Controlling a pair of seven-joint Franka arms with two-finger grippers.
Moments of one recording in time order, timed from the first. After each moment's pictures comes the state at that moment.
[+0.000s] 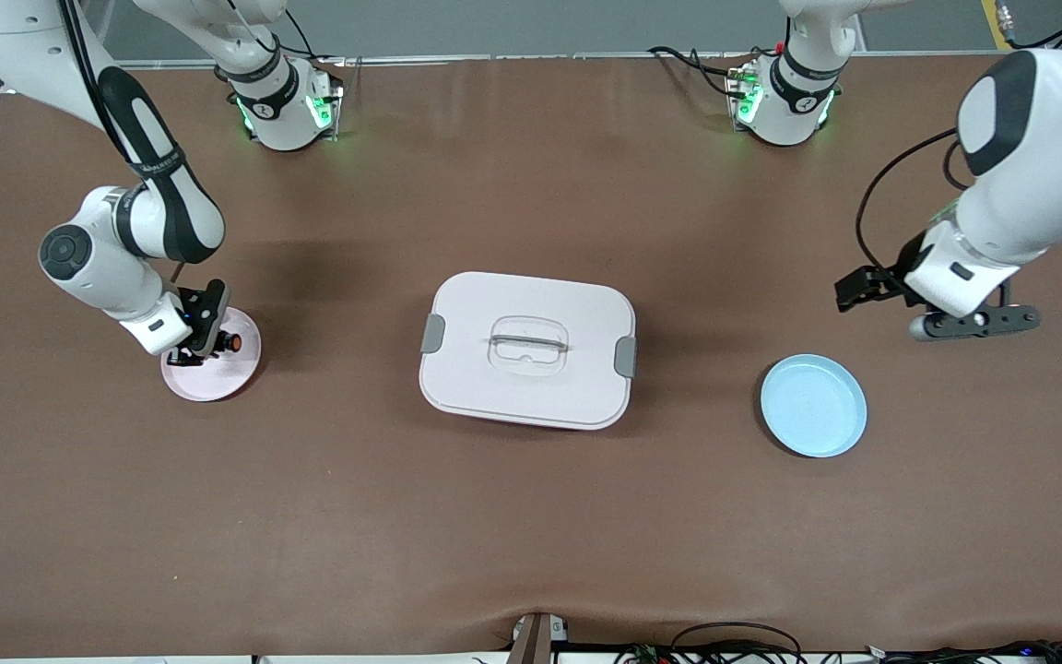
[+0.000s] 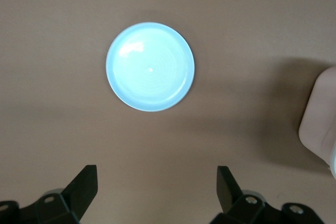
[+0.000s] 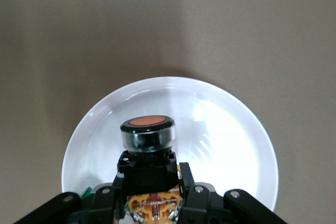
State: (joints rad) left arm 0.20 0.04 -0.31 -1.86 -0.02 1.89 -0.19; right arm -0.12 0.31 0.01 -2.35 0.01 2.67 -1.57
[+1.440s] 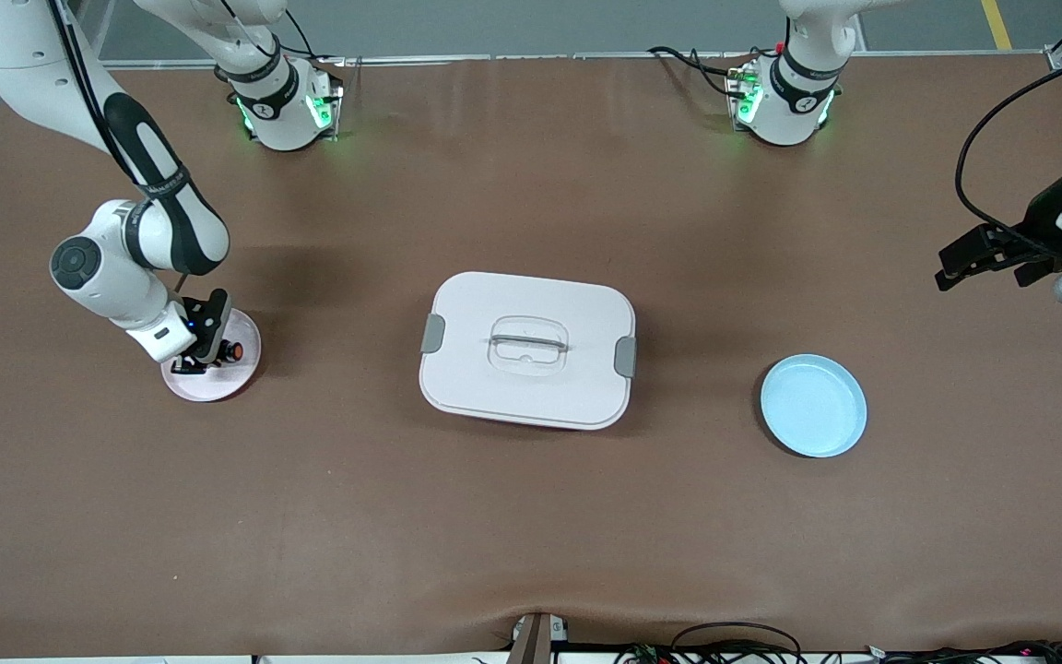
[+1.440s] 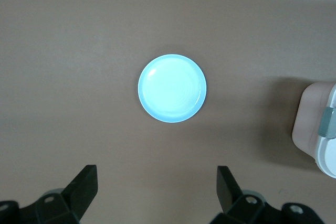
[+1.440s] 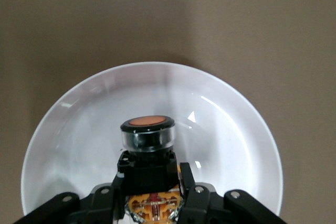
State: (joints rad) left arm 0.09 0.02 -0.12 -1.63 -0.02 1.71 -0.08; right arm -0.14 0.38 0.01 -2.32 0.01 2.75 -1.61
